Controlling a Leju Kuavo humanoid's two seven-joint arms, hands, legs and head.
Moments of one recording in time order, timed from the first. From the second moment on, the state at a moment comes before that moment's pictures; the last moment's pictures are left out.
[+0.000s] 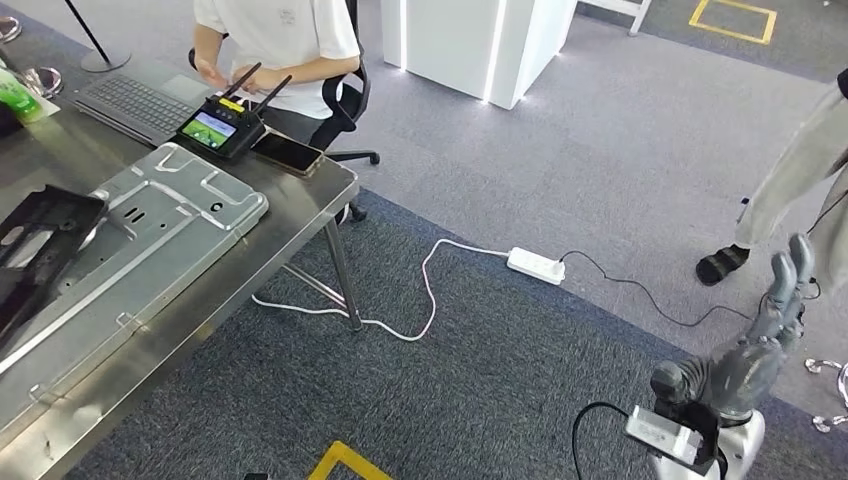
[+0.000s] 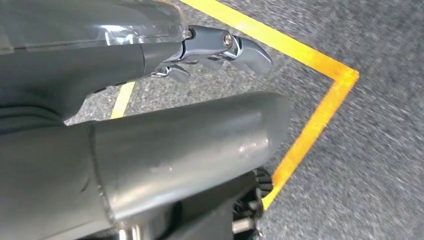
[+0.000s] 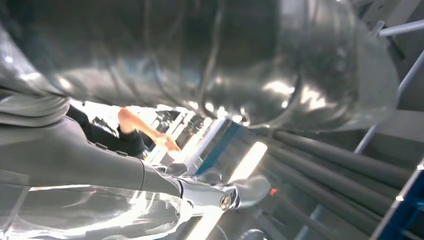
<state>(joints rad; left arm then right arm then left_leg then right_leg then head) -0.08 -0.20 0.92 -0.21 -0.88 0.03 -0.36 -0.01 -0.02 -0.02 -1.92 0.54 -0.70 -0.63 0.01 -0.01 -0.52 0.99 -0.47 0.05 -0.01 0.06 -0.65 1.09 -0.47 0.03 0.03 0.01</state>
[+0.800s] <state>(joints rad) -0.09 -0.18 0.93 -0.21 -0.89 0.04 -0.38 0.04 0.02 -0.06 -1.95 0.51 -0.70 -0.68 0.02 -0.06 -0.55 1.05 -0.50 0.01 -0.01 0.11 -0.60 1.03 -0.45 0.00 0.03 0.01</state>
